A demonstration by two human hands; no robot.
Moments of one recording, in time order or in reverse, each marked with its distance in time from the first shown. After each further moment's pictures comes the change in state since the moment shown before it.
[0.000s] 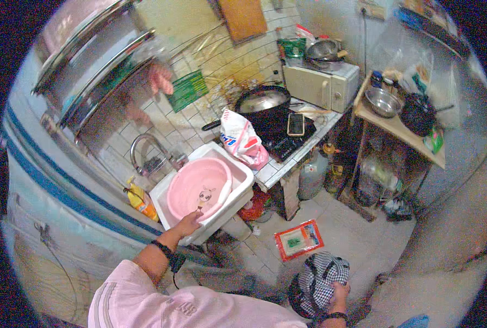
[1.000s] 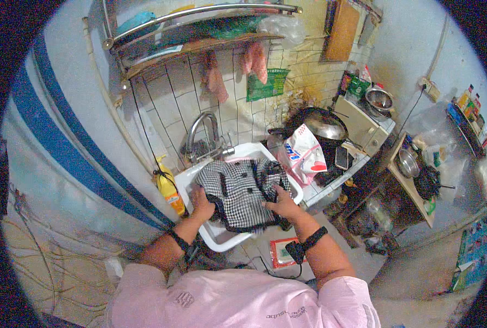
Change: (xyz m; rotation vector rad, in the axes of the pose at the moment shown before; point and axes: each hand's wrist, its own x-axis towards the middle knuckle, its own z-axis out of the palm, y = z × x) left_hand 0.017 -0.120 -0.094 -0.212 0.612 -0.222; right_hand -0.295 -0.263 0.519 -0.823 -1.030 -0.915
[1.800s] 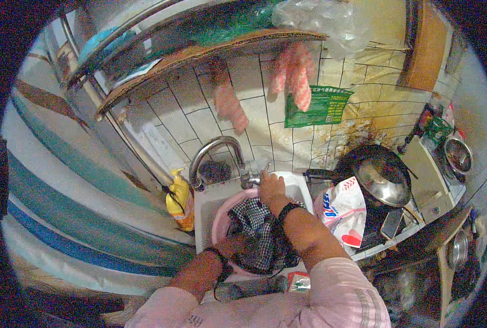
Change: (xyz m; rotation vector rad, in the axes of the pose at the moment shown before) left_hand 0.035 0.077 0.066 0.335 -0.725 -0.084; right_hand 0.293 -0.029 0.052 -1.069 -0.288 -0.378
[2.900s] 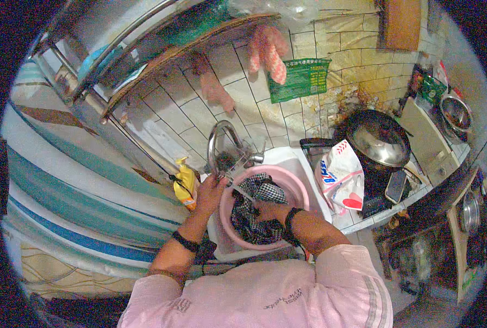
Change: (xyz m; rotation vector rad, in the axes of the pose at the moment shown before) left_hand -0.073 0.026 -0.113 -0.614 0.939 0.044; right_hand -0.087 -0.038 0.125 0.646 -0.199 -0.576
